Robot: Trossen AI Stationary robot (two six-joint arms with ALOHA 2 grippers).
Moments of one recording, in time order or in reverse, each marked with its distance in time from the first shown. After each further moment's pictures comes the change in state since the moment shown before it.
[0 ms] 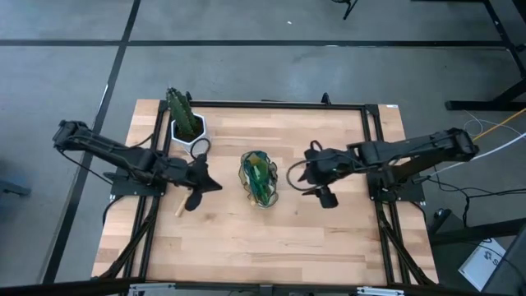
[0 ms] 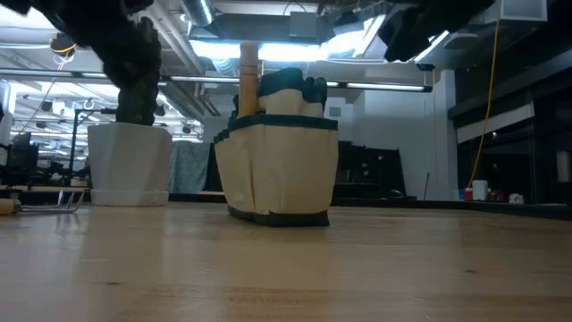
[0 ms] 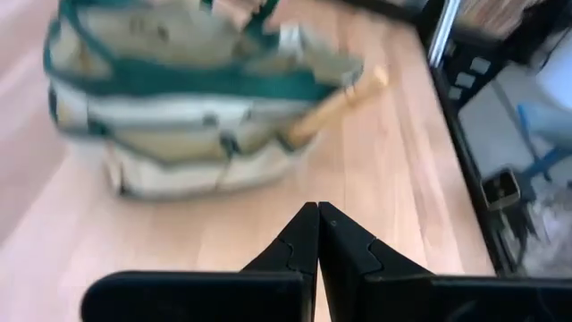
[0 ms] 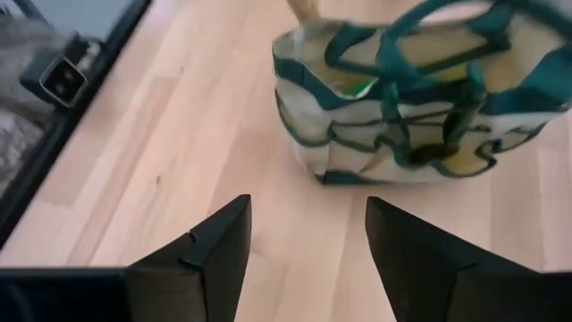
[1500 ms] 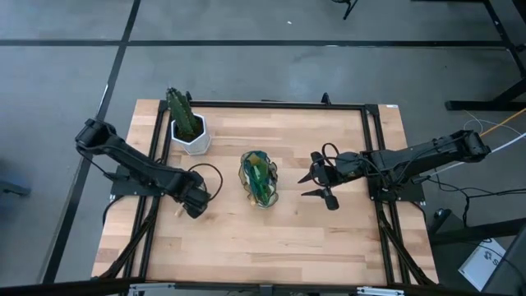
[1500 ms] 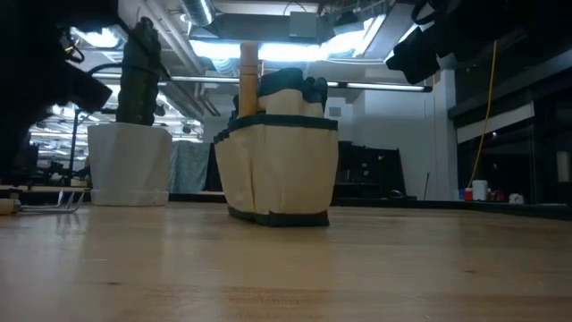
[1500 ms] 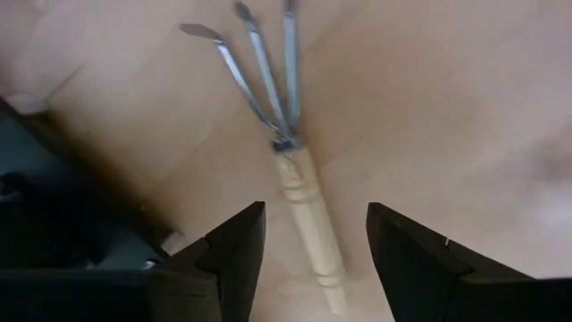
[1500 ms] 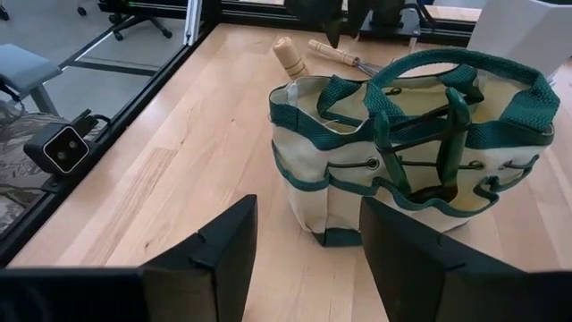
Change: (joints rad) left arm -0.130 0.516 0.203 -0.818 0.139 -0.862; right arm 0.007 -0.173 -0.396 0.547 0.013 0.049
